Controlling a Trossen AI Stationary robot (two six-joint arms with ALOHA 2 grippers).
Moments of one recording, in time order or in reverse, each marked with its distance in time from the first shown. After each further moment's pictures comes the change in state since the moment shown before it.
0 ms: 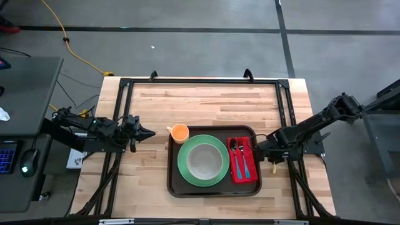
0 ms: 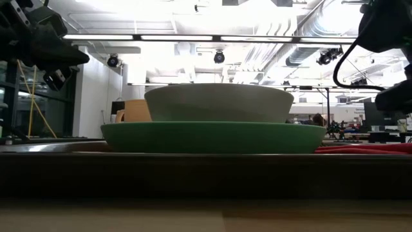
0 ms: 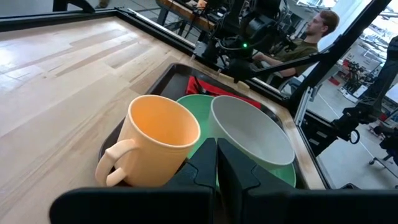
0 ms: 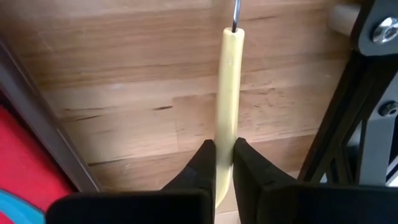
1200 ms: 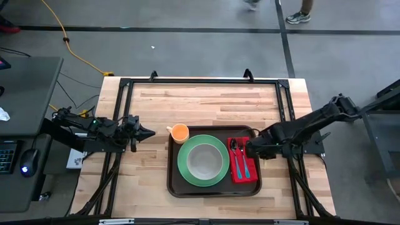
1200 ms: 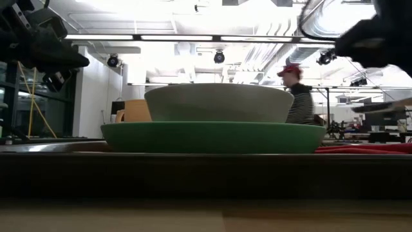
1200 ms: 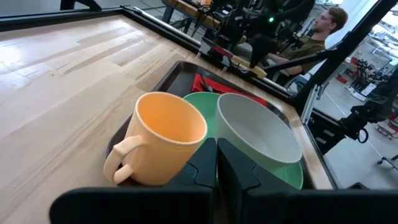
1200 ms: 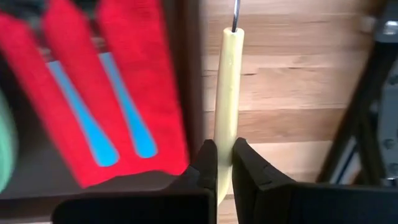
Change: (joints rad) left arm 0.000 0.000 0.000 -0.019 -0.019 -0.002; right arm -0.030 0.069 0.350 -0.239 0.130 -0.058
